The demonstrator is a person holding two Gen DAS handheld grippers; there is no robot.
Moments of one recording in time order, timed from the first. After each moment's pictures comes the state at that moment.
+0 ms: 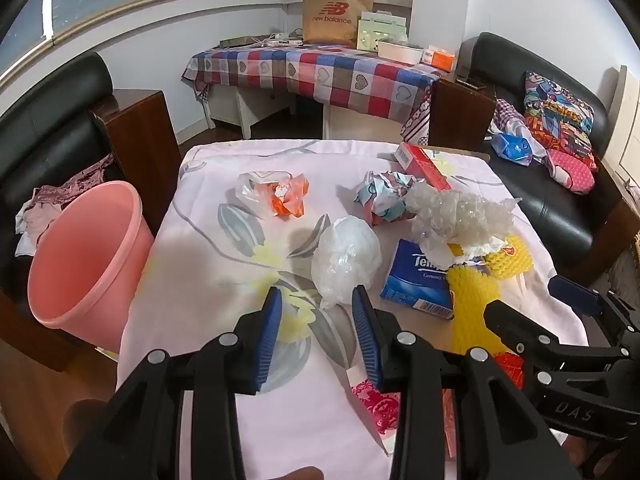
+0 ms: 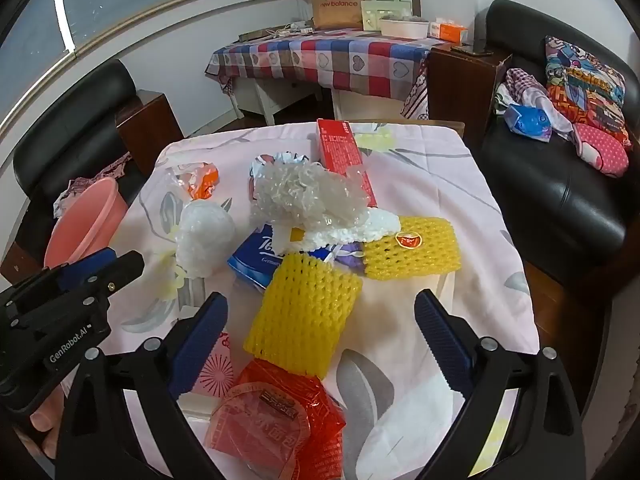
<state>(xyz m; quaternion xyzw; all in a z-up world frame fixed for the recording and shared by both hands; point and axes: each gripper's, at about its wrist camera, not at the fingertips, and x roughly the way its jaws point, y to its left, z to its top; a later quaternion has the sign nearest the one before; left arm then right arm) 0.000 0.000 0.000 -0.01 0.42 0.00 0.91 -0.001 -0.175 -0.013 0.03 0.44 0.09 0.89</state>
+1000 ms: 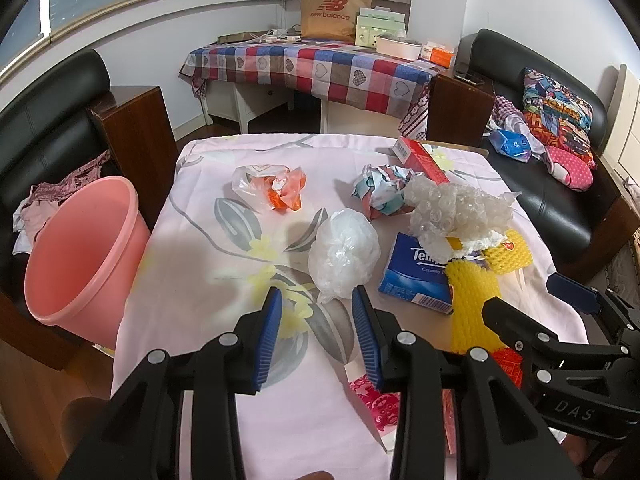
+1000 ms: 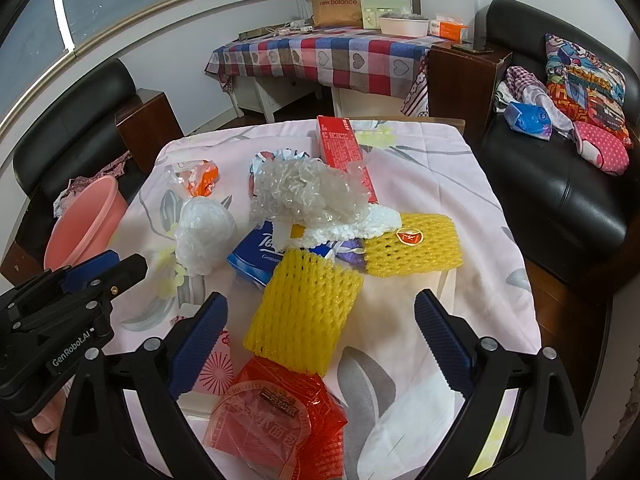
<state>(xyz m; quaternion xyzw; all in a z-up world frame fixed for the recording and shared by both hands) 0.003 -0.003 -0.003 -0.01 0.43 0.00 0.90 -0.002 -0.174 -0.016 0.03 0.44 0.09 0.89</state>
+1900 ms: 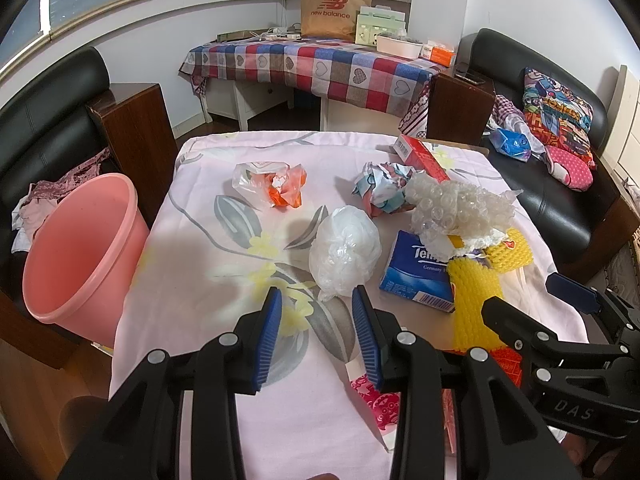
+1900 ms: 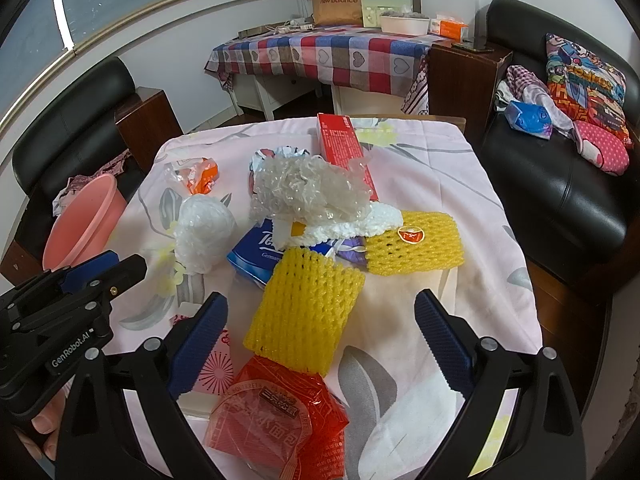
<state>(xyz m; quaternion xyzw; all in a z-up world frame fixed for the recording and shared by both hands) 0.004 -0.003 -0.004 -0.01 0.43 0.00 0.90 -0.001 -0.172 -0.018 0.03 0.44 0.09 0.89</state>
